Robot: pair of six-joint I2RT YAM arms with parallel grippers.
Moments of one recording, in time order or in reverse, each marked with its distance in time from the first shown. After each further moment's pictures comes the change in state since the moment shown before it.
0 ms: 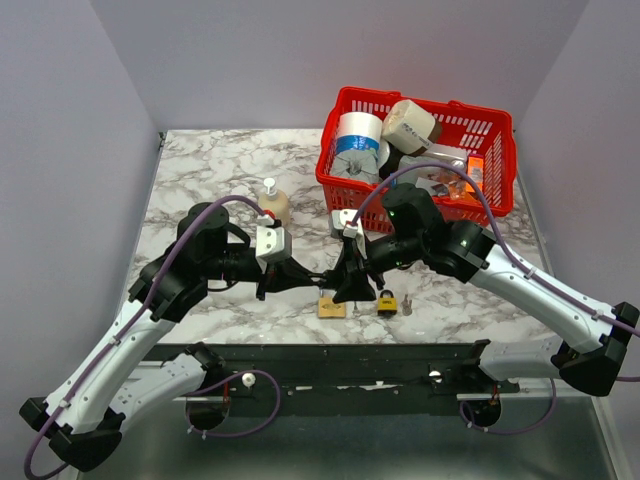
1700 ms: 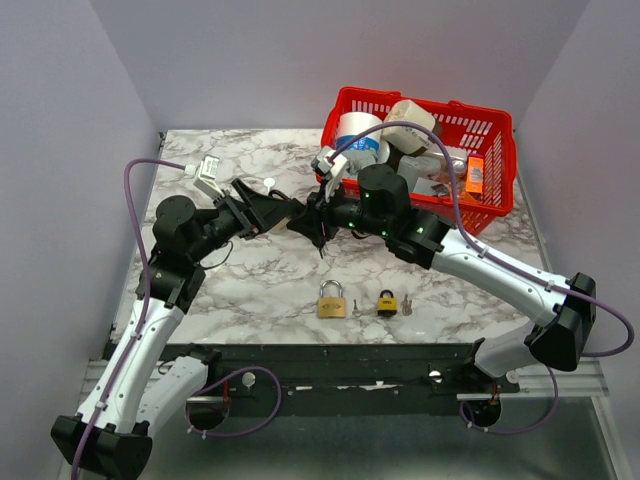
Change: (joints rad) left arm 0.352 -0.003 -0.175 0.474 -0.367 -1.152; right arm 0.012 0.199 0.064 0.516 0.497 0.386
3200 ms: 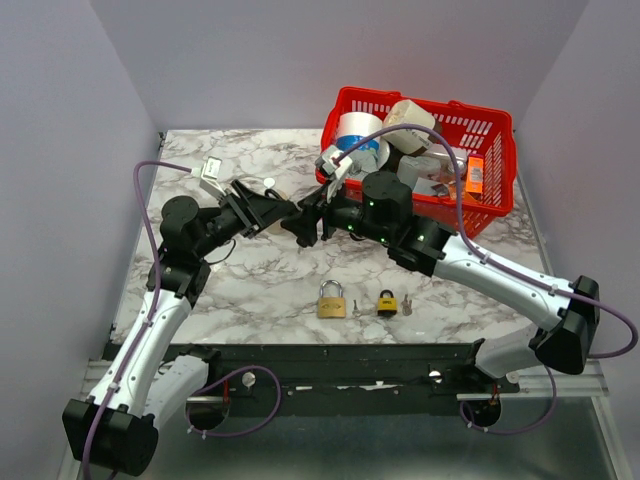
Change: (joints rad) left arm 0.050 0.056 -0.103 0.188 0.084 -0.126; right arm 0.040 -0.010 -0.038 0.109 0.113 0.014
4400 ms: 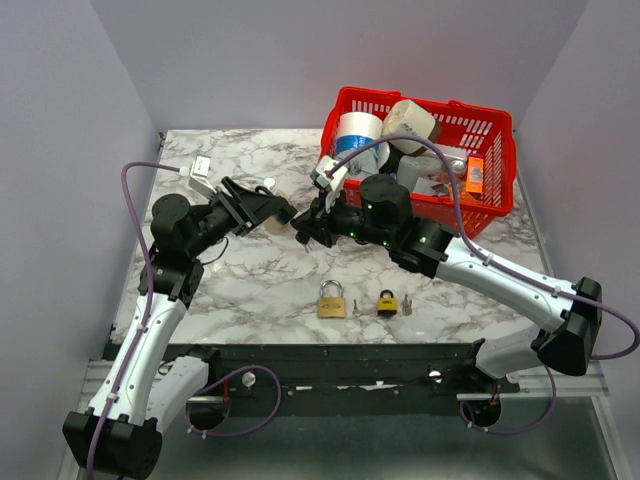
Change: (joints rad) left arm 0.050 -0.029 0.049 -0.092 -0.003 0.008; right arm 0.002 -0.030 -0.013 -0.082 -0.026 -0.121
